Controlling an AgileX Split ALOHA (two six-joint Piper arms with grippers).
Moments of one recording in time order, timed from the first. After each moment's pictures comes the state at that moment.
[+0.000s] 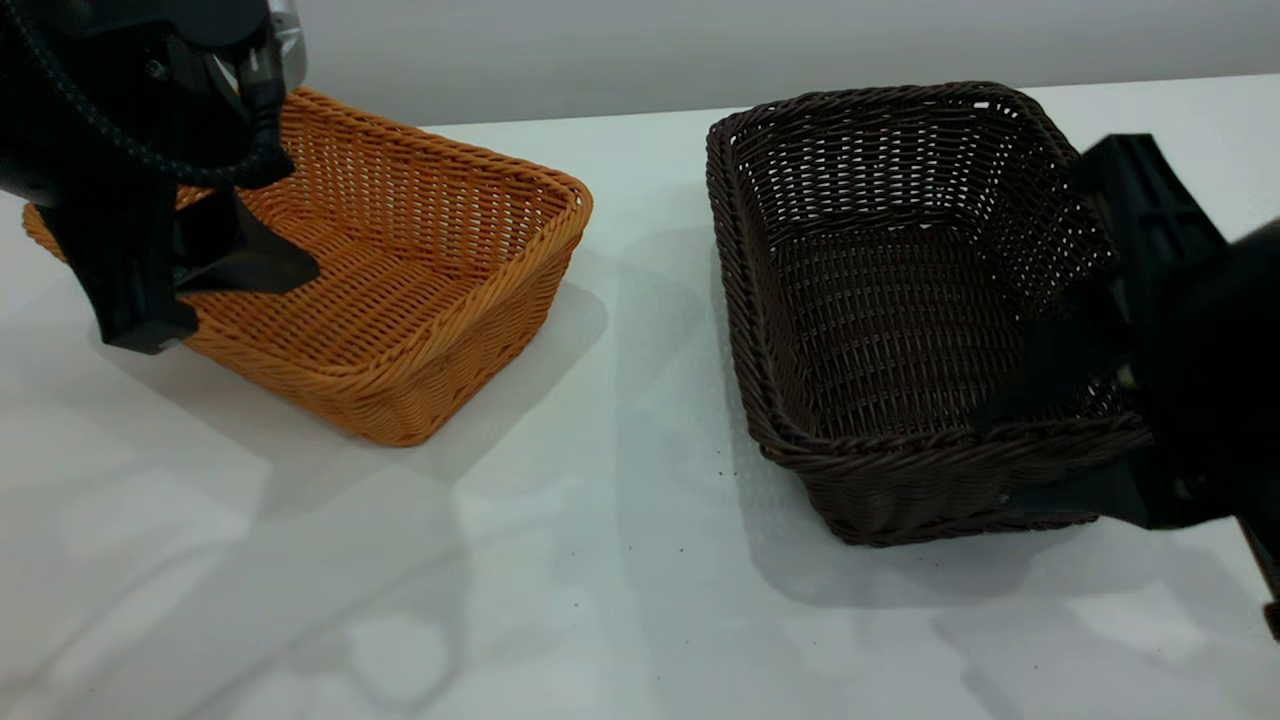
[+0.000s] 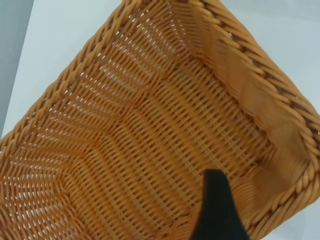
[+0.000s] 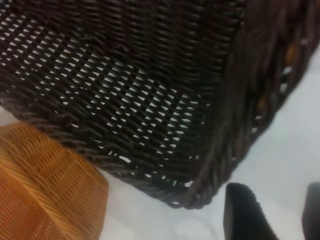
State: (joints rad) left arm -0.40 1.48 -0.67 -0.12 0.16 1.04; right arm 0.67 1.46 -0.43 1.31 0.13 0.60
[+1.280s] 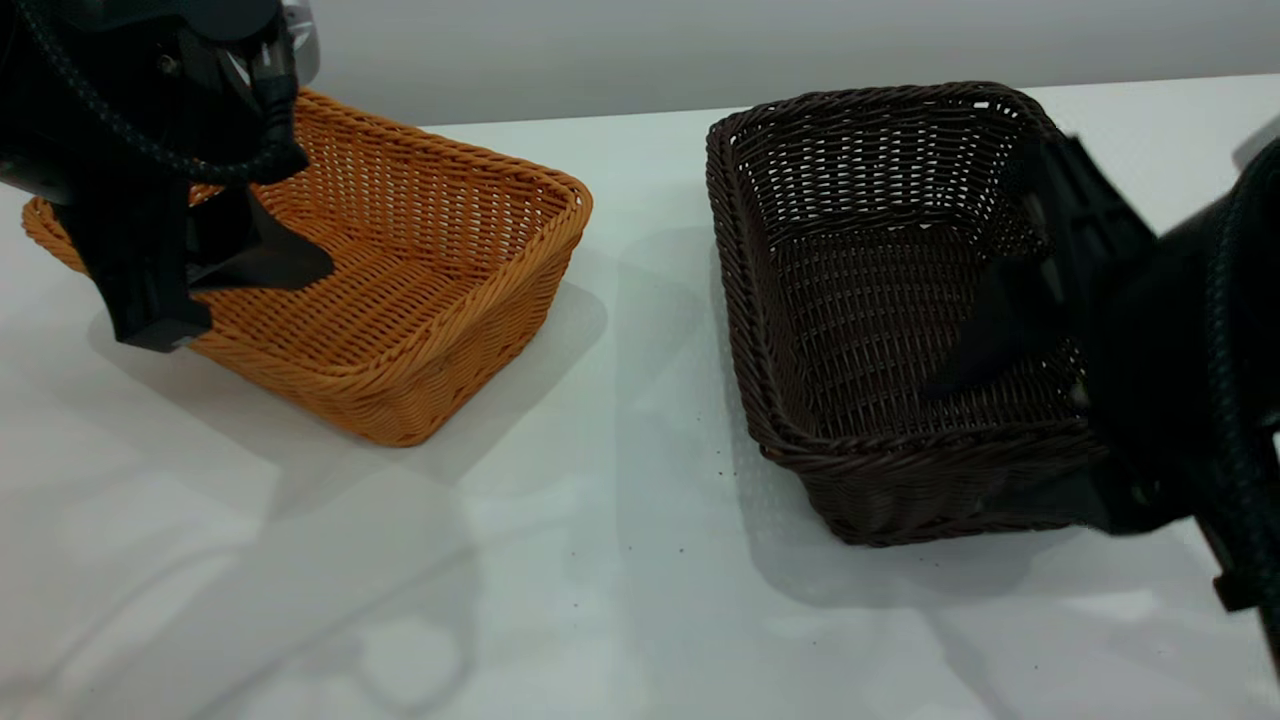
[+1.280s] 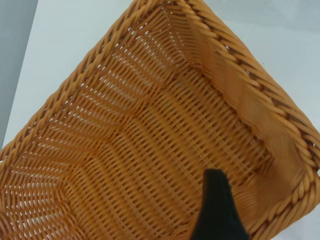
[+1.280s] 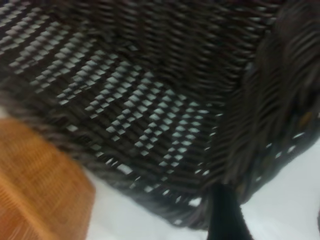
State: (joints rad) left arm -0.42 1.47 -0.67 -0.13 0.15 1.04; right arm 0.67 1.55 -0.48 1.35 0.13 0.48
